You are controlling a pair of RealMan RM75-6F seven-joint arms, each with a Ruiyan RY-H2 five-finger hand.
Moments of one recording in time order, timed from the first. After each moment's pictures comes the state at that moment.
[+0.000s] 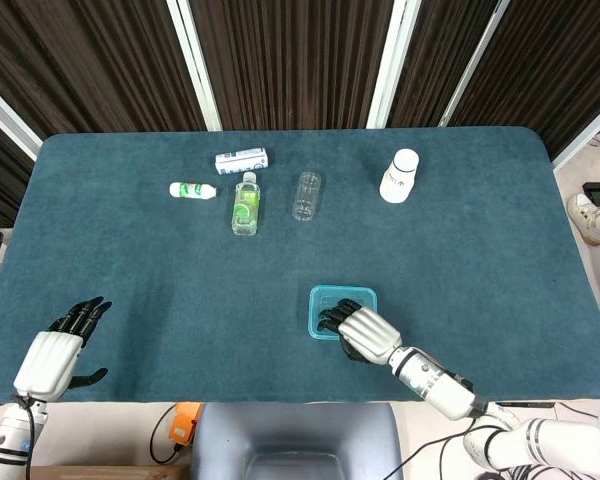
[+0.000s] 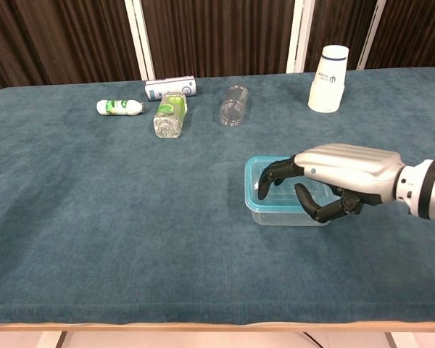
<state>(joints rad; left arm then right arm) -0.20 -1.16 0.01 -1.64 1.55 1.36 0.15 0.68 -1.47 -0.01 -1.51 -1.51 0.91 -0.05</state>
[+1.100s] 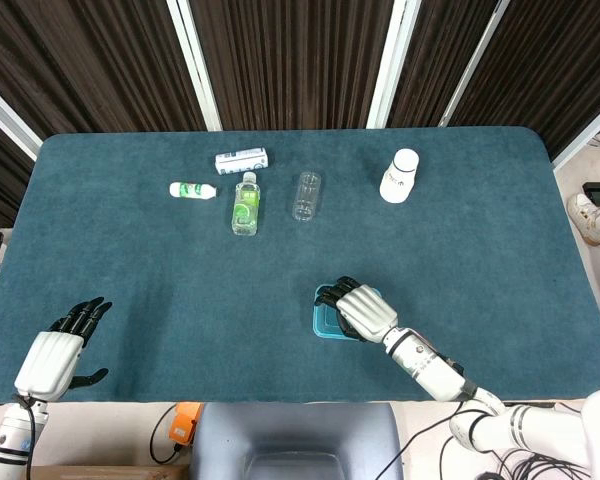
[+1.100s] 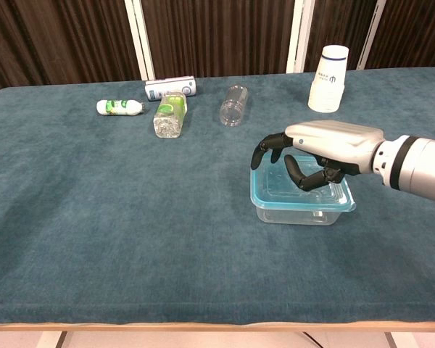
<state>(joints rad) -0.20 -1.16 0.01 -1.64 1.54 1.36 0.15 0.71 -1.54 0.06 -1.39 -1.47 0.92 -0.02</state>
